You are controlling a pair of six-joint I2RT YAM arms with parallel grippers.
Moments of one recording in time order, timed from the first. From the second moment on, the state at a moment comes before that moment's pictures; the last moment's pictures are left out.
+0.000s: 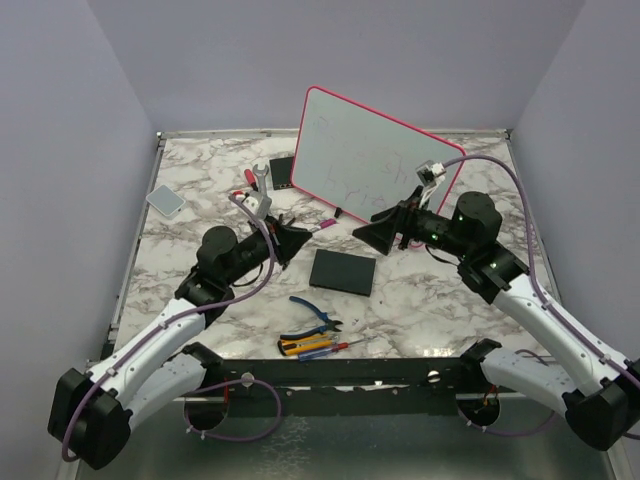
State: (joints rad) left arm -0.55 0.91 0.58 0.33 0.43 -0.43; right arm 0.55 1.00 0.85 0.05 -0.57 0.52
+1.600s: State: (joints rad) left arm -0.40 1.16 0.78 0.04 -0.16 -0.42; right arm 0.20 0.79 0.75 -0.14 0.40 0.32
